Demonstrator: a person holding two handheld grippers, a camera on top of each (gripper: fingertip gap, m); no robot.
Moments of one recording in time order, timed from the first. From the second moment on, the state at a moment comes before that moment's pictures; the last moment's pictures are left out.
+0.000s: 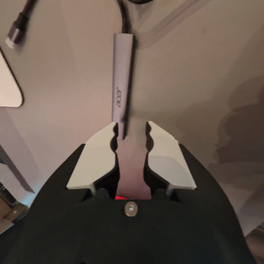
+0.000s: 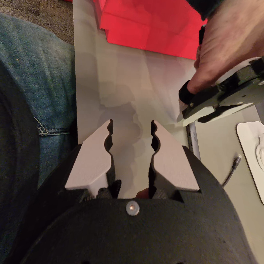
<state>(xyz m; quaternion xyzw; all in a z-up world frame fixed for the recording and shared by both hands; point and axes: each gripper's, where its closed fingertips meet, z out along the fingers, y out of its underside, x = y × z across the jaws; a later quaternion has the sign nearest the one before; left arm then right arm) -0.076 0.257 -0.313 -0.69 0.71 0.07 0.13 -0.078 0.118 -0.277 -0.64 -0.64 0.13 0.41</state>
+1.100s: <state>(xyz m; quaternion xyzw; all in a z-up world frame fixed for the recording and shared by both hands) -0.066 0.237 -0.246 -0.75 0.60 -0.08 0.26 -0.050 0.185 -0.238 -0.77 -0.29 0.36 0.44</state>
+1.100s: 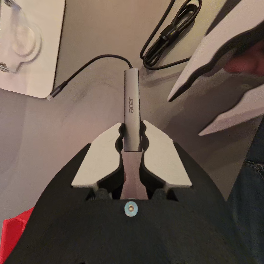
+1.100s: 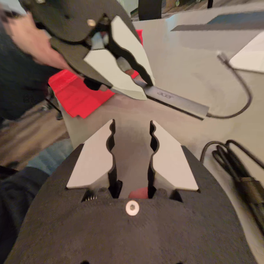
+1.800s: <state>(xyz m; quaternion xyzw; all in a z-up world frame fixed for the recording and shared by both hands) -0.049 0.188 -0.188 -0.67 0.55 -0.08 0.49 -0.034 0.194 -0.189 -0.67 -0.11 0.59 0.43</state>
